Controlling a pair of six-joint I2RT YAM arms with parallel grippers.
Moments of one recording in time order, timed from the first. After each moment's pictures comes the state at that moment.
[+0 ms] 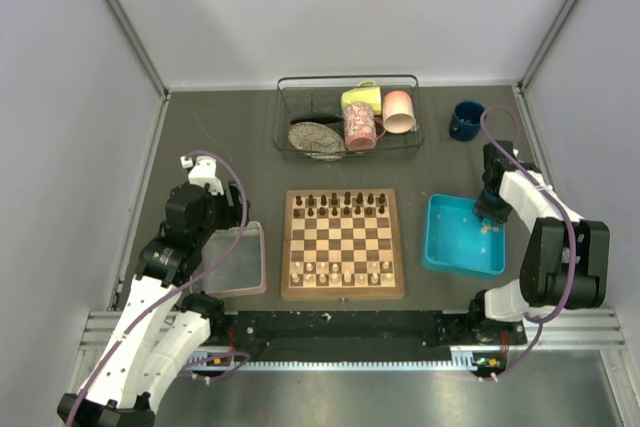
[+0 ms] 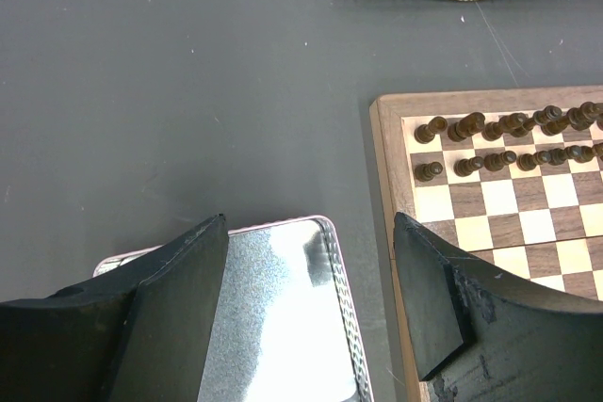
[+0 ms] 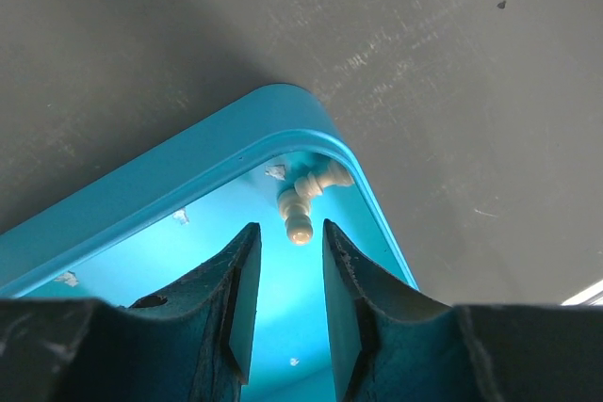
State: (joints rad) left arm -0.26 0.63 0.68 -0.52 -0.07 -0.21; right arm -0.08 1.44 0.90 -0.75 0.33 0.52
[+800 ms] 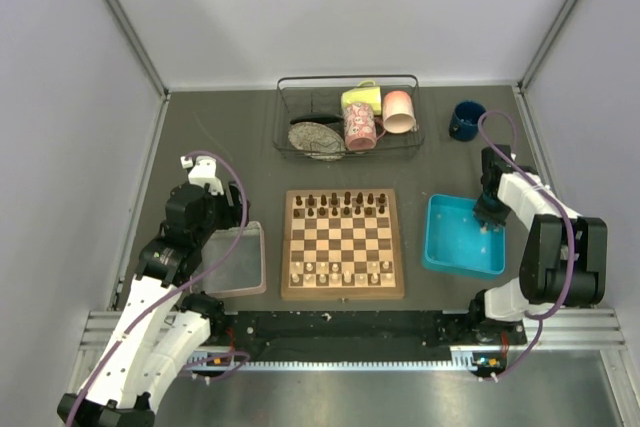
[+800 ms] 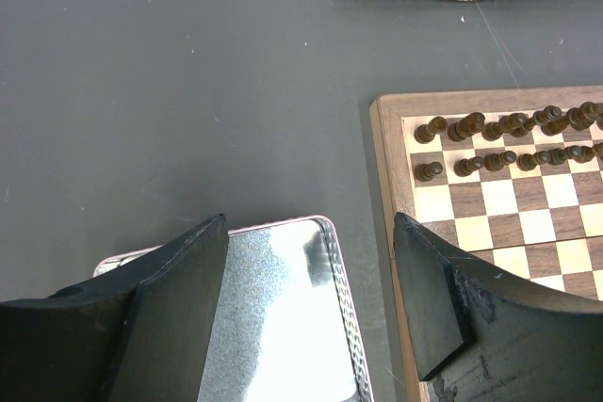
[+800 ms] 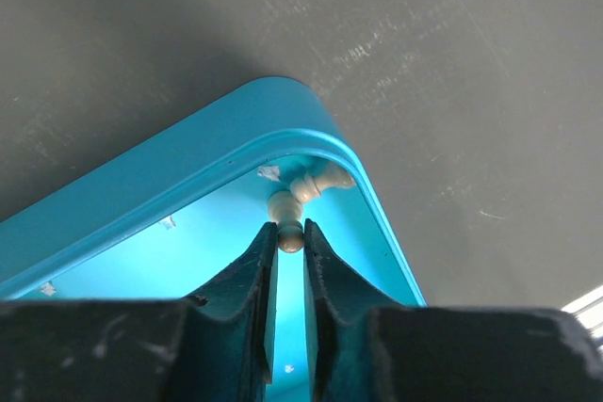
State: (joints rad) left arm -0.26 0.63 0.68 -0.52 -0.07 -0.21; right arm -0.08 1.47 0.86 -0.72 0.33 0.52
